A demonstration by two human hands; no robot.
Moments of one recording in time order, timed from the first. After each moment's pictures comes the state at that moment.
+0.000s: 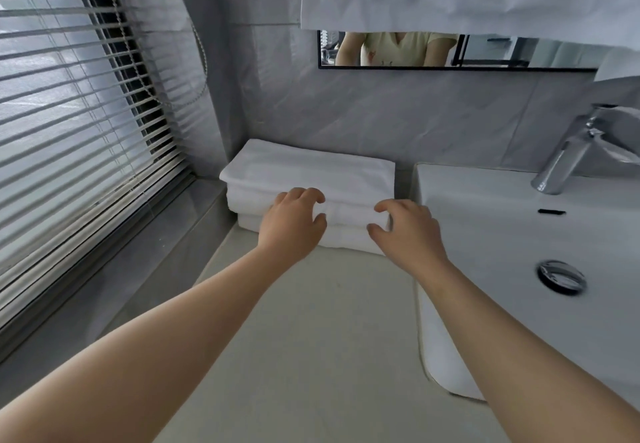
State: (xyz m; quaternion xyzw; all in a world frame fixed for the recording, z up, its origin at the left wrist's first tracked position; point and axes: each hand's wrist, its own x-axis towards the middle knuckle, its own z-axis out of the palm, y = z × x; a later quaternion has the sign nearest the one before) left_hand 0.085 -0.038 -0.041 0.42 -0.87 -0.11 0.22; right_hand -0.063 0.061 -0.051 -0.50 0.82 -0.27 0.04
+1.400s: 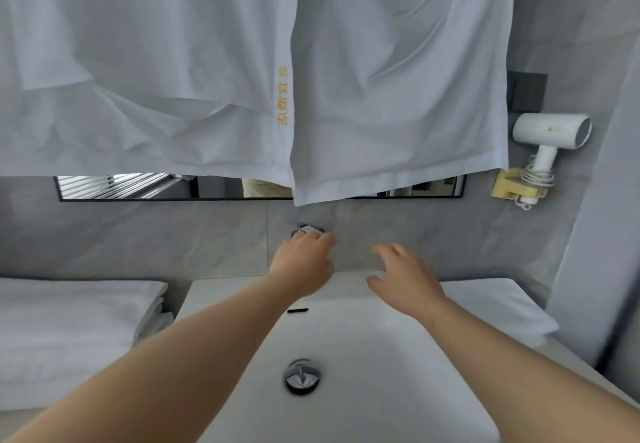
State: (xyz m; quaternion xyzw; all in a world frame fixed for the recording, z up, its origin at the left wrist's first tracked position) left_hand -0.274 0.174 0.068 0.20 -0.96 -0.01 0.21; right_hand -0.369 0.316 0.058 -0.40 0.89 -0.17 -0.11
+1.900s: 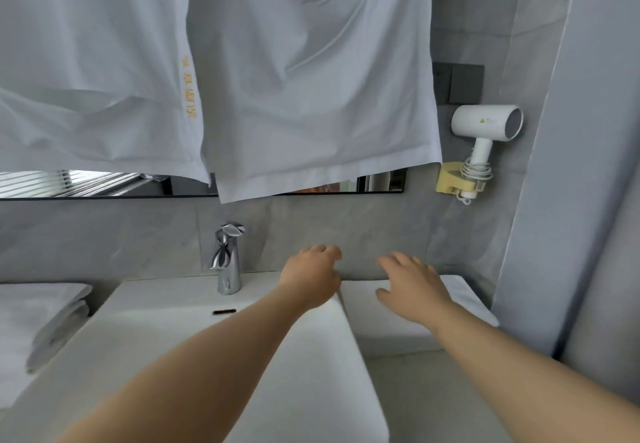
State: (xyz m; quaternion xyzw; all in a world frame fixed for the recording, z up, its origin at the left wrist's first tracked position) left_hand -0.390 0.282 0.041 0.17 -0.97 -0.06 0.19; right_hand -0.484 0.432 0.037 -0.40 0.91 -0.08 -0.11
